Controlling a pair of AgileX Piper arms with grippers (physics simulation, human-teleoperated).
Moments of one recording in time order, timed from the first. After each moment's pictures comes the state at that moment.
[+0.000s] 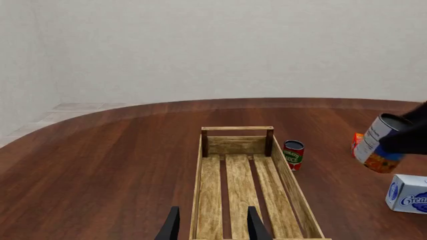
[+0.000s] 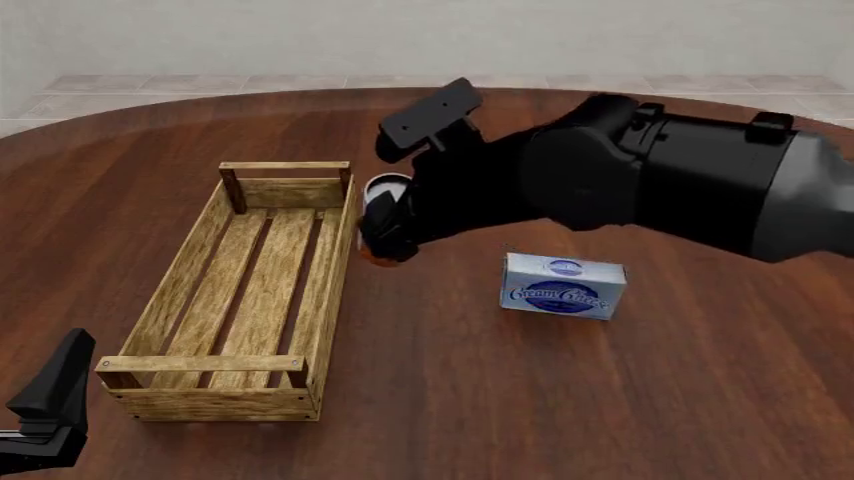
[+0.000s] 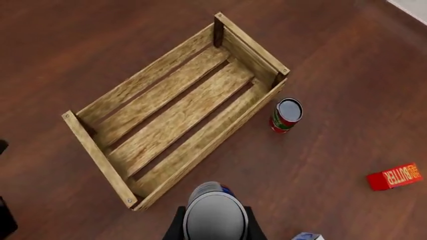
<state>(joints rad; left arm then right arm) 0.00 0.01 -0.01 0.00 0.00 0.81 1.57 -1.28 0.46 -0.05</state>
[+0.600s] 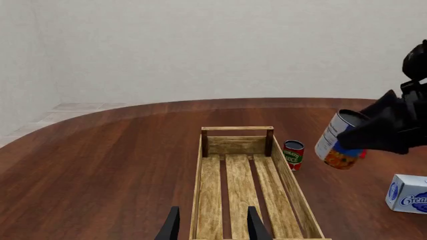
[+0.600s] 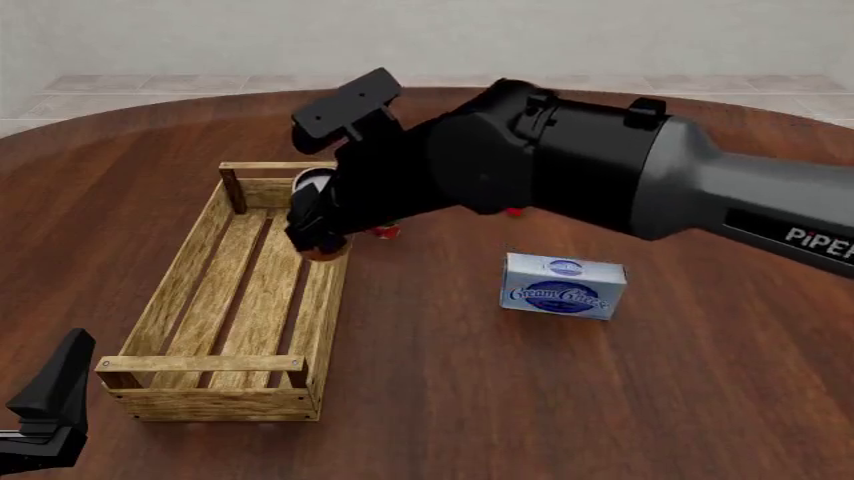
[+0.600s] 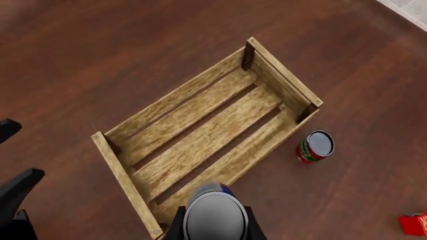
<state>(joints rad) 0.00 0.01 -0.01 0.00 0.00 0.89 1.73 -1.50 0.49 -0.03</state>
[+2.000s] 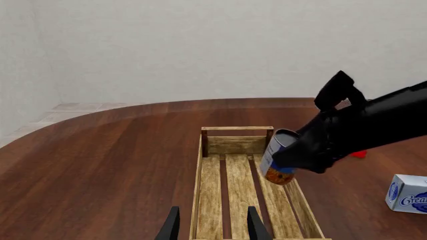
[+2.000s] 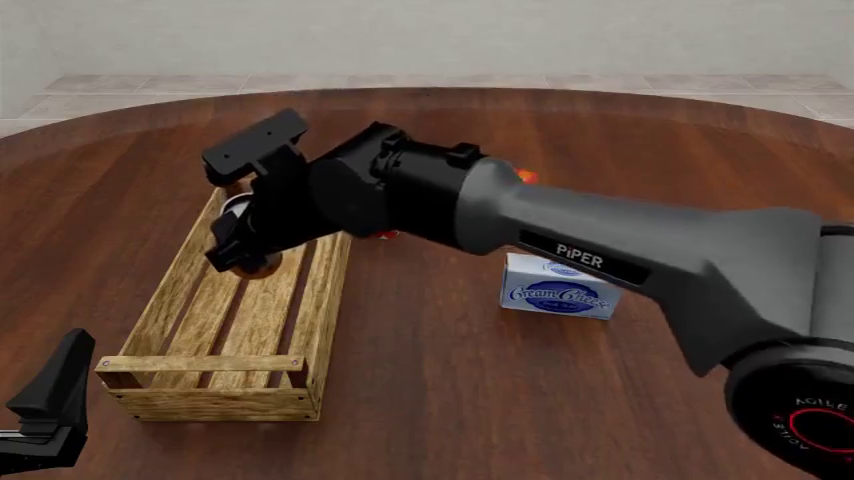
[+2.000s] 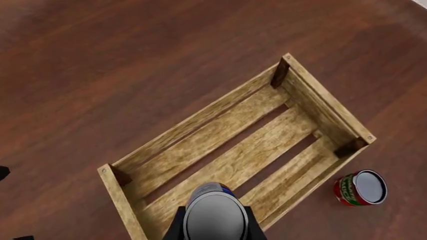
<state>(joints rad) 0.00 0.01 -0.01 0.00 0.00 0.96 2.04 -1.79 0.49 -0.01</state>
